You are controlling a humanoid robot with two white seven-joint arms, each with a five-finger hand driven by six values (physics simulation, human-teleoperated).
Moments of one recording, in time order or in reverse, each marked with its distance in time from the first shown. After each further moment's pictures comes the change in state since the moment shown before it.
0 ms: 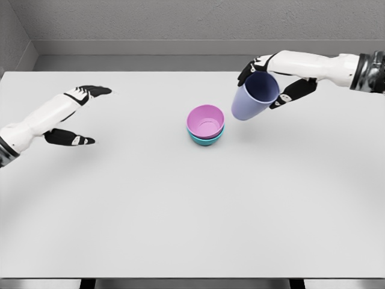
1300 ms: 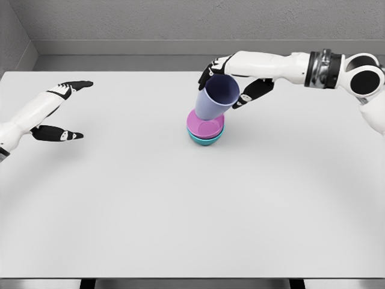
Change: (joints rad) left arm 0.011 -0.046 0.081 0.082 -0.005 0.000 -0.006; right arm -0.032 0.186 0.008 0.053 0.101 0.000 0.000
